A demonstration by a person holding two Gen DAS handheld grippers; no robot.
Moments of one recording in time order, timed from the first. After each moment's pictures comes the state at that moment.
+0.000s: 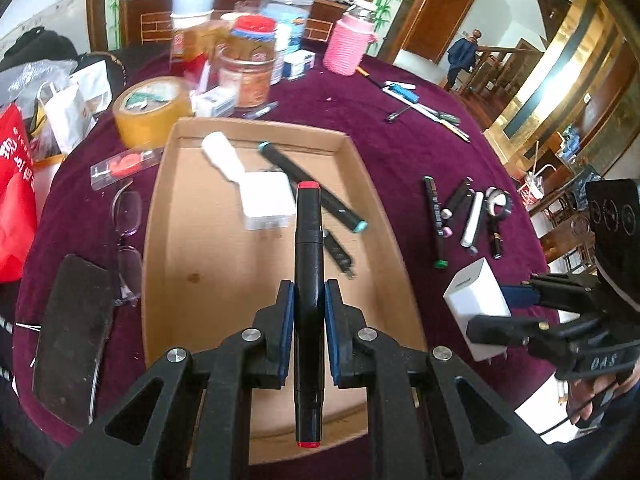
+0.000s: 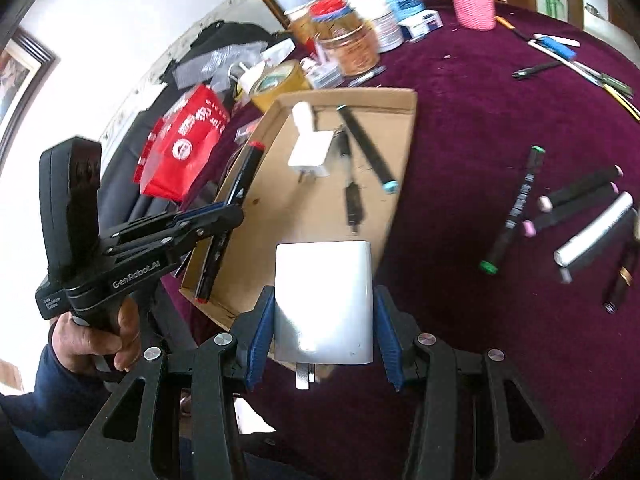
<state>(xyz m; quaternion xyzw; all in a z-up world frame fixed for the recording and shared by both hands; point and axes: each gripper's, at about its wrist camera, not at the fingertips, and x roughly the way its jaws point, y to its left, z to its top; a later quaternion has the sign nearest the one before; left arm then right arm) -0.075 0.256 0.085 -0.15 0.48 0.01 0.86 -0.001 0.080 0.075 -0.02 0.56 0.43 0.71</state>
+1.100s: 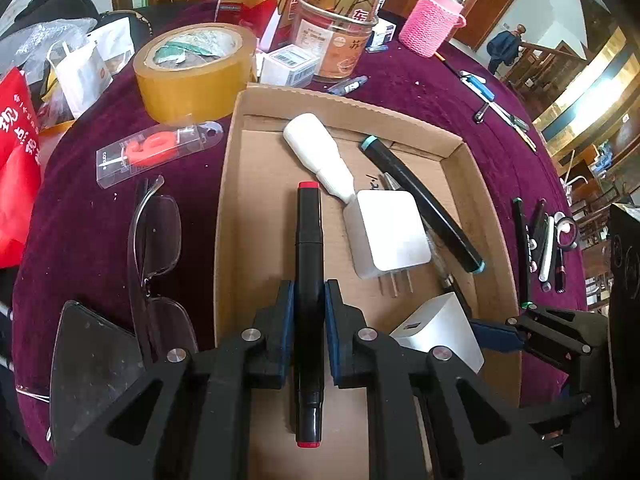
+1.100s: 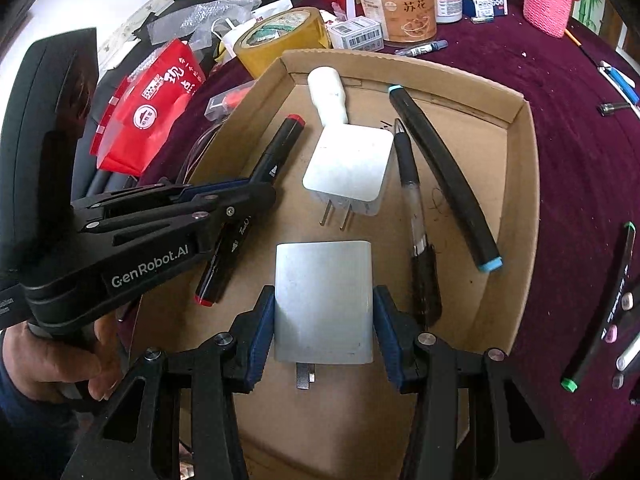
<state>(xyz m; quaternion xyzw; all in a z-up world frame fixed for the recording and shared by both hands) -0.016 0.332 0.025 -0.17 0.53 0.05 0.83 0.023 0.200 0.022 -0.10 0.58 0.40 0.70</state>
